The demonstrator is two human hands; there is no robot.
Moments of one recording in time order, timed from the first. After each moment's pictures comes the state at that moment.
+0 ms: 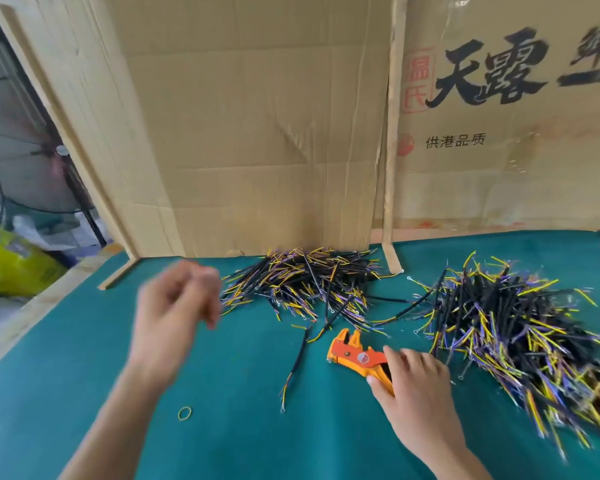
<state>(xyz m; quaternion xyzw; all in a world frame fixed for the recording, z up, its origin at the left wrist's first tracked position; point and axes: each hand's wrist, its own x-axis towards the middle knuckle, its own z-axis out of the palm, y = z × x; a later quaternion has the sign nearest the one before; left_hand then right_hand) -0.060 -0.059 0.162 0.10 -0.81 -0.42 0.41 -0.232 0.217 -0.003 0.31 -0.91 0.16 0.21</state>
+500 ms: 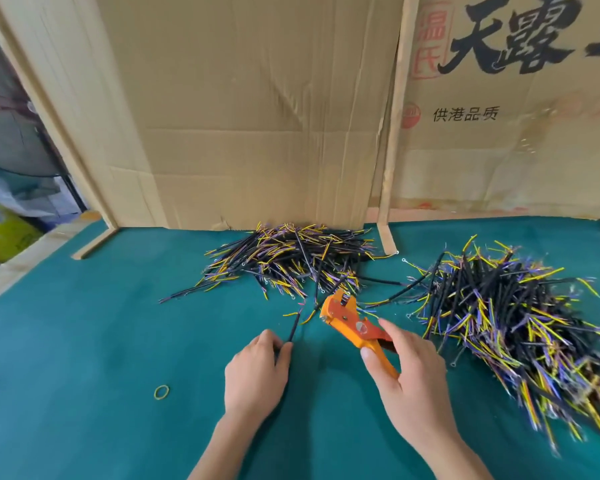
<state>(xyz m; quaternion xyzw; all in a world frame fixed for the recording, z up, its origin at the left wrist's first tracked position) -0.128 0.009 -0.004 0.33 -0.91 -0.17 0.20 -0.229 0.220 0.005 0.29 -0.85 0.42 0.12</state>
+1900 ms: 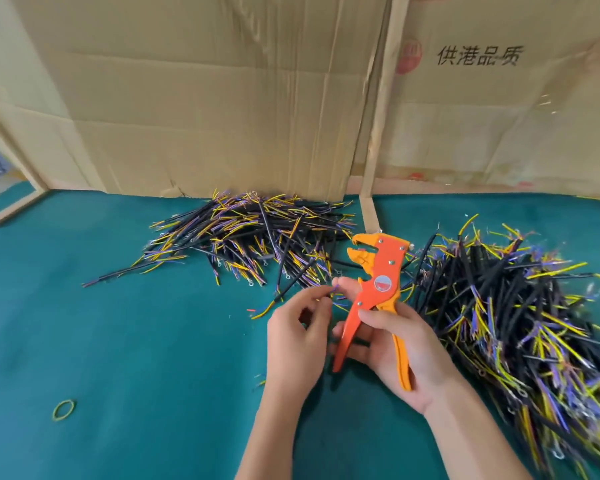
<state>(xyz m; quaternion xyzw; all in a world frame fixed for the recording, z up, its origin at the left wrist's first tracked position) -0.234 0.084 0.006 0.20 -0.75 -0.53 0.35 -0.313 0.212 0.022 0.20 -0.41 0.79 -0.41</state>
